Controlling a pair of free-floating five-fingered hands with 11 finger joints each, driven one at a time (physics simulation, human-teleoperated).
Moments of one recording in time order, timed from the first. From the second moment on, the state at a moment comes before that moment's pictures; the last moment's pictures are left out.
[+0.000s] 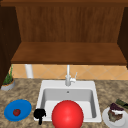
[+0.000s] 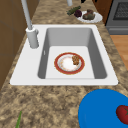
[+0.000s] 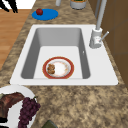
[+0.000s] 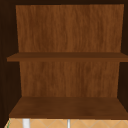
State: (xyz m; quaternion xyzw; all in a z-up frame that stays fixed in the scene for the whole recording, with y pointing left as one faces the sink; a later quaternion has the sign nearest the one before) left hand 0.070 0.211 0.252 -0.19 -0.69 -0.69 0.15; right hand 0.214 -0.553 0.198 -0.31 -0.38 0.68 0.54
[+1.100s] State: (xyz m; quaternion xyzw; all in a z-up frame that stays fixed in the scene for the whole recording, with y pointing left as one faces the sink) left hand 0.070 0.211 0.252 -0.19 -0.69 -0.69 0.15; right hand 0.310 -0.572 0.140 -0.42 -0.29 0.63 0.59
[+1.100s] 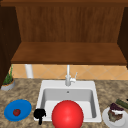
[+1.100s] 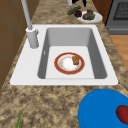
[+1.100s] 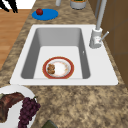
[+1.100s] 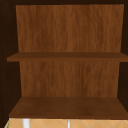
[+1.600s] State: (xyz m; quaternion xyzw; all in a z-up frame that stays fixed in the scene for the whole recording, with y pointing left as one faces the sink) left hand 0.070 0.211 0.252 -0.19 -0.69 -0.69 0.15; right hand 0.368 -0.584 0.097 -0.38 -0.26 0.64 0.62
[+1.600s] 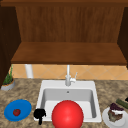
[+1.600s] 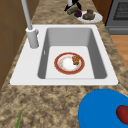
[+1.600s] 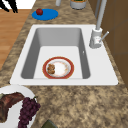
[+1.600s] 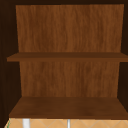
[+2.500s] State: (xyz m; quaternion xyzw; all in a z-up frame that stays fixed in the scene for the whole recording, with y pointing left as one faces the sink) left hand 0.070 0.211 0.252 -0.19 -0.69 -0.69 0.15; right hand 0.387 -0.608 0.107 -0.38 -0.38 0.57 0.63
